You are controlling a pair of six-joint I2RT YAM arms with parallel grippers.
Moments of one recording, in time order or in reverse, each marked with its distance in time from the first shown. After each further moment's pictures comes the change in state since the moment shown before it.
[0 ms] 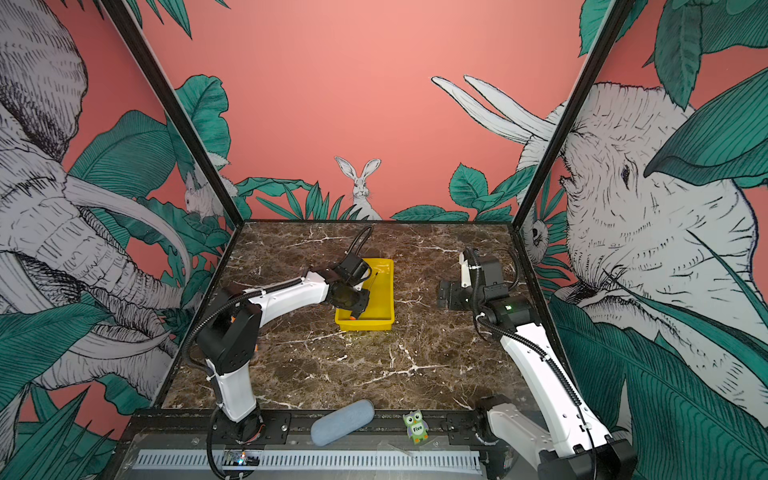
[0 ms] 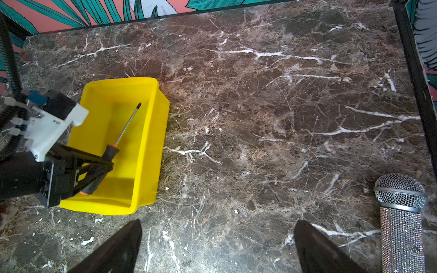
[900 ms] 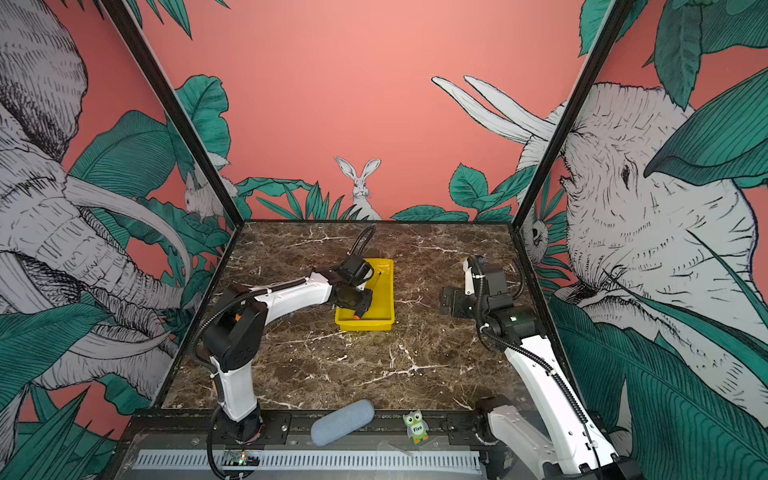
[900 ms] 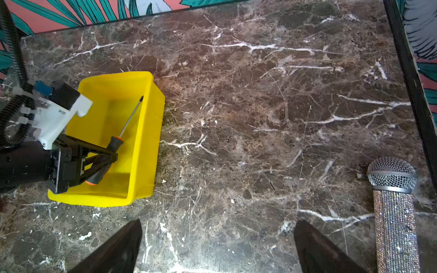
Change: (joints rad) left arm -0.005 0.046 0.018 0.065 0.011 0.000; right arm 0.000 -0.085 -0.053 -0.034 0.031 0.030
